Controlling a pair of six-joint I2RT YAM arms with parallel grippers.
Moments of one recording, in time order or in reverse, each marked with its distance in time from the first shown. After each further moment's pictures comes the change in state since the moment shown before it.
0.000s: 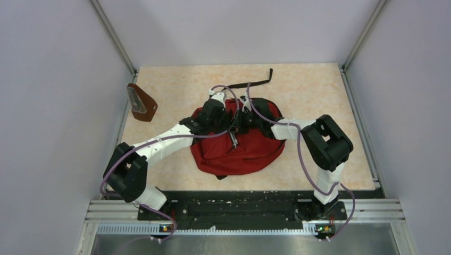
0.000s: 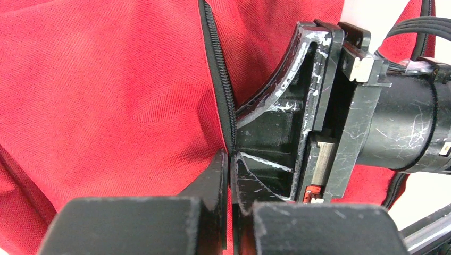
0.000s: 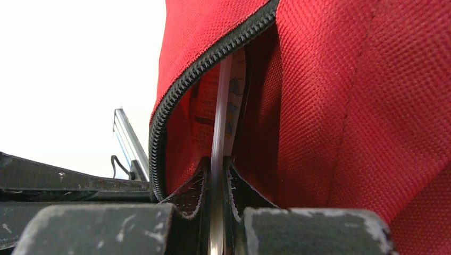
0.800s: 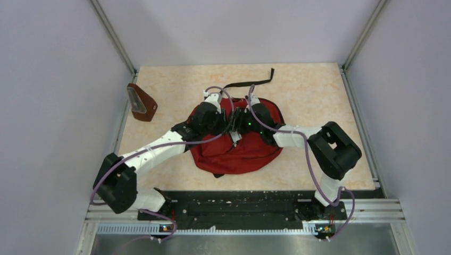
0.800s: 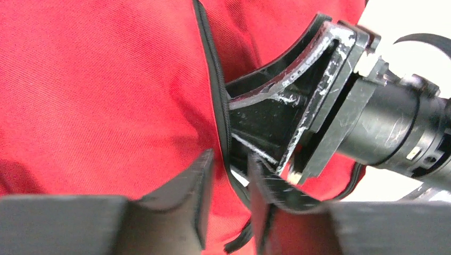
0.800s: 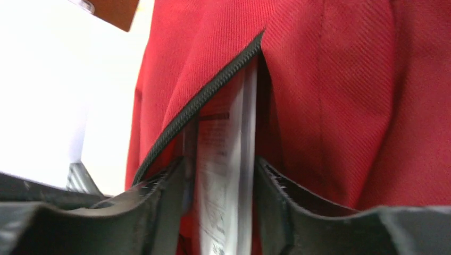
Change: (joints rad) left arm 0.010 -0.098 -0.085 0.079 0.039 -0.039; right arm 0.075 -0.080 -0.105 0.142 0.351 0.011
